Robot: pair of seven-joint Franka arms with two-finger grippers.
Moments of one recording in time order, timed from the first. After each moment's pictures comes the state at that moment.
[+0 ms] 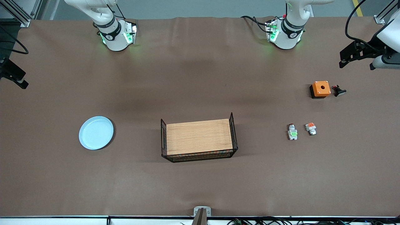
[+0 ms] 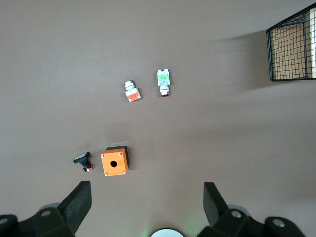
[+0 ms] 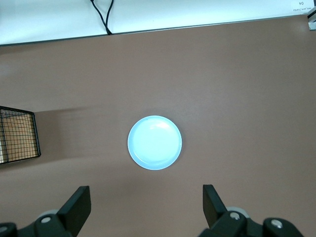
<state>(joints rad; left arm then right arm) -0.01 -0.10 -0.07 -1.60 0.01 1.48 0.03 -0.04 -0.05 0.00 -1.52 -0.03 1.67 0.07</state>
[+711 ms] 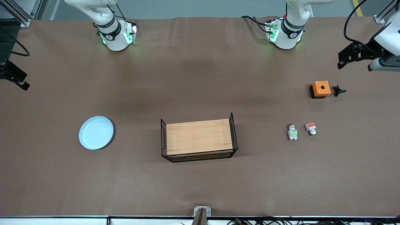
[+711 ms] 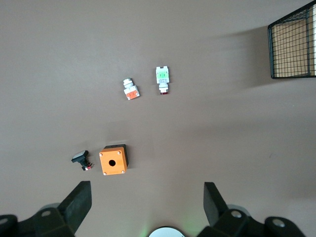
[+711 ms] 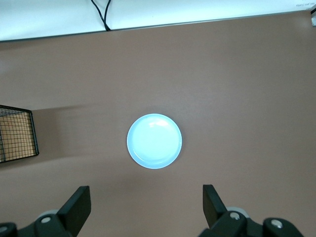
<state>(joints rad) -0.02 -0.07 -0.08 -1.60 0.01 1.48 0.03 -0.04 -0.02 0.00 -1.52 -0.03 1.66 0.07</state>
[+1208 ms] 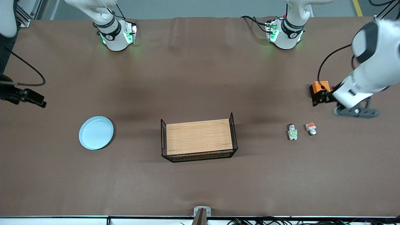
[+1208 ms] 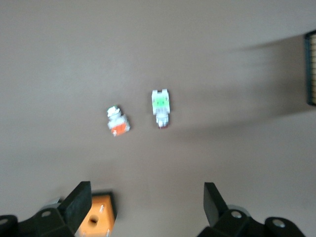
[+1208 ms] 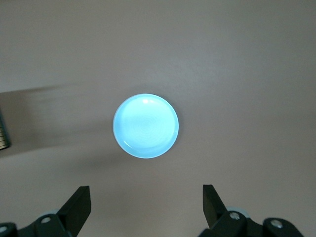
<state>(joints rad) -0.01 0.08 -0.08 -1.93 0.01 2.01 0.03 -0.08 0.14 0.00 -1.56 -0.03 1.69 0.07</state>
